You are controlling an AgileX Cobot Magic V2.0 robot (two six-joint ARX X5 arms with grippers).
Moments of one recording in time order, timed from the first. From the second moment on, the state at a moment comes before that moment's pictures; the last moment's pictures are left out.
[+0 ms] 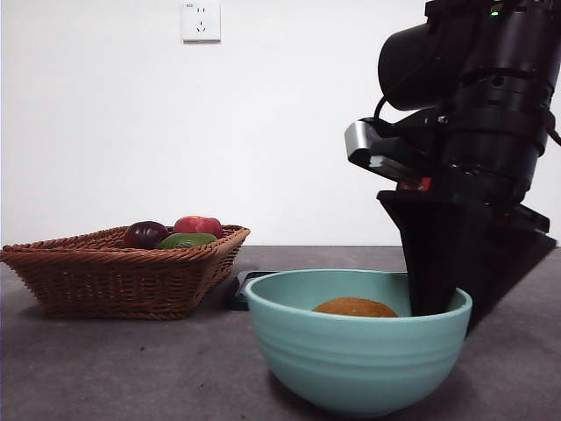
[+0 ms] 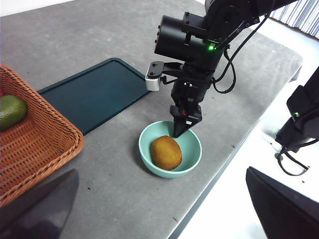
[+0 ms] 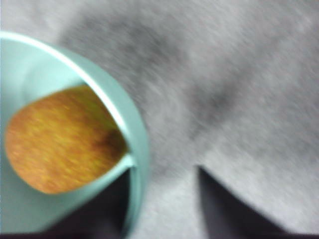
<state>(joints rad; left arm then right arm) -1.05 0.51 1.03 -0.96 -0.07 -0.20 0.59 1.57 0.96 -0.80 -0.30 0.11</state>
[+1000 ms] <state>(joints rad) -1.05 0.51 1.03 -0.91 -0.07 -0.20 0.47 1.91 1.58 -1.02 -0.21 0.09</state>
